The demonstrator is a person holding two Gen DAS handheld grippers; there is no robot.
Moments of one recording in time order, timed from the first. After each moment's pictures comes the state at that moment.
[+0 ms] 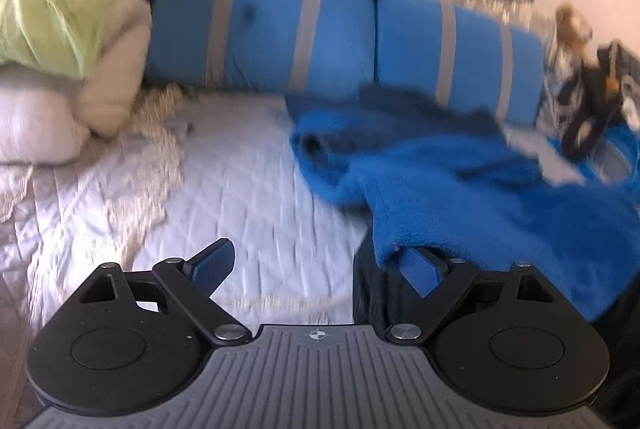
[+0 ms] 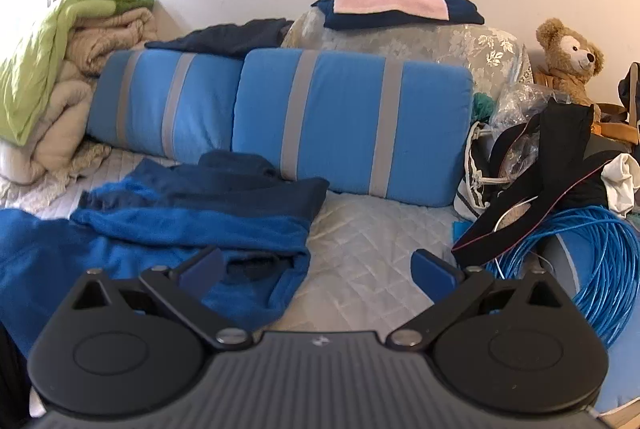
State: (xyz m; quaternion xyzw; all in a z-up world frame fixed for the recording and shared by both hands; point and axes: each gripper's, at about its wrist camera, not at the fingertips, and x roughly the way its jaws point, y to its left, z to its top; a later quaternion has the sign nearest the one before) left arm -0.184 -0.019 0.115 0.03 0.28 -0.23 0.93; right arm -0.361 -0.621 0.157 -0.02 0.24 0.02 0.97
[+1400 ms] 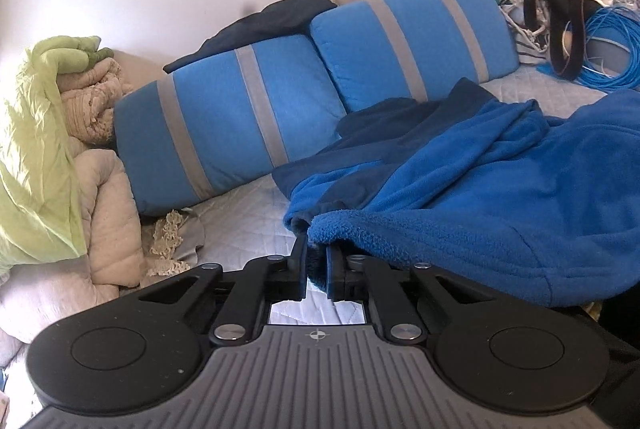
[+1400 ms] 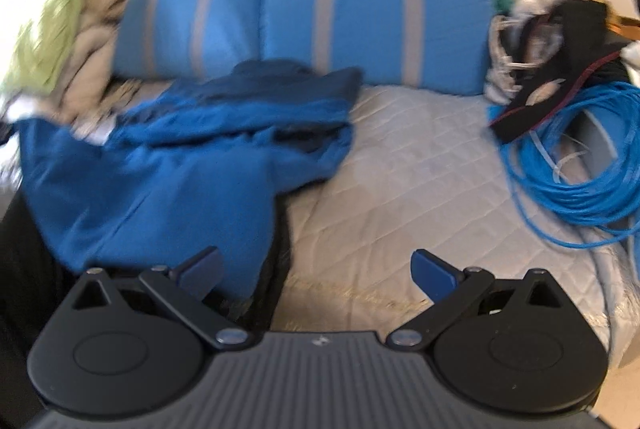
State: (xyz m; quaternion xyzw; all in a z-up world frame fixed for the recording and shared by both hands) left arm -0.189 -0.102 0.133 0.26 0.18 -0.22 0.92; right arm -0.425 -0.596 0.073 0.01 0.34 0.06 0.94
